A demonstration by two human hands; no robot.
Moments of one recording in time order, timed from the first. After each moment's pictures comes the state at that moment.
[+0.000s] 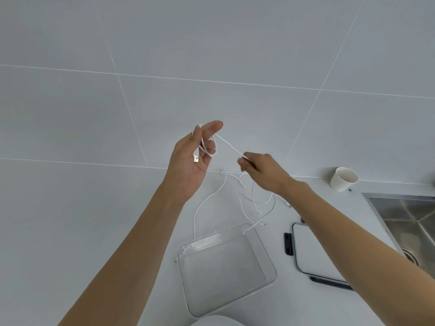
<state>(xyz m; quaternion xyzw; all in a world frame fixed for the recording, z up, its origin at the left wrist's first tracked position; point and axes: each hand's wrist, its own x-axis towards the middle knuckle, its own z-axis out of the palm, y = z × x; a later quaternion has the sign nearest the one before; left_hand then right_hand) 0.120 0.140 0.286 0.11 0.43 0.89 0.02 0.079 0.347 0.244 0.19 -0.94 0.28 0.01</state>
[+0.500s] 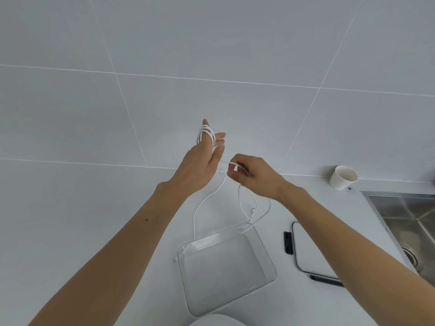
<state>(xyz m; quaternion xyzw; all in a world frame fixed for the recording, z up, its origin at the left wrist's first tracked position) 0.097 0.146 0.258 0.19 0.87 0.43 -0.11 0.098 0.330 0.254 0.23 -0.90 0.37 -0.04</state>
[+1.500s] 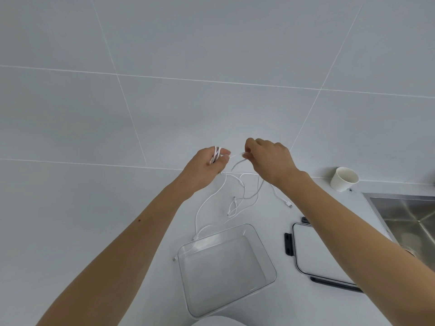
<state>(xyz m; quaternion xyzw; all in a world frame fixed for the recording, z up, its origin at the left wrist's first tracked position) 0.102 0.147 0.260 0.09 0.83 0.55 0.05 0.065 0.346 0.258 0.19 -0.97 0.02 0.15</state>
